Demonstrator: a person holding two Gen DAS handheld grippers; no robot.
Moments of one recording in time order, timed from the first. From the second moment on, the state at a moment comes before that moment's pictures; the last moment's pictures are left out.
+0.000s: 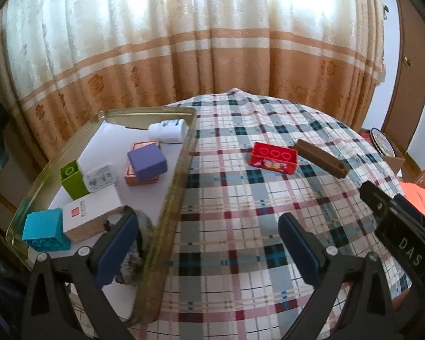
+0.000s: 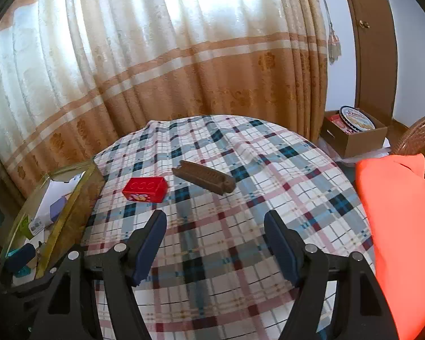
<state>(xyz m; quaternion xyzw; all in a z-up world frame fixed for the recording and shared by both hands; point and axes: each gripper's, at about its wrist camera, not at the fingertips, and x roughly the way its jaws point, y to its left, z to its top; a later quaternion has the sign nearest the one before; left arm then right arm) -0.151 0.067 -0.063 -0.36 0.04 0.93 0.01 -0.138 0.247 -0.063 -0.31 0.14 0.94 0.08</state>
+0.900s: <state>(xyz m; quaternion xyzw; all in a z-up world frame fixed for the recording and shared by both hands) -0.156 0.104 -0.080 -0.40 0.05 0.91 0.04 -0.138 0.290 -0.058 -0.30 0.13 0.94 0.11</state>
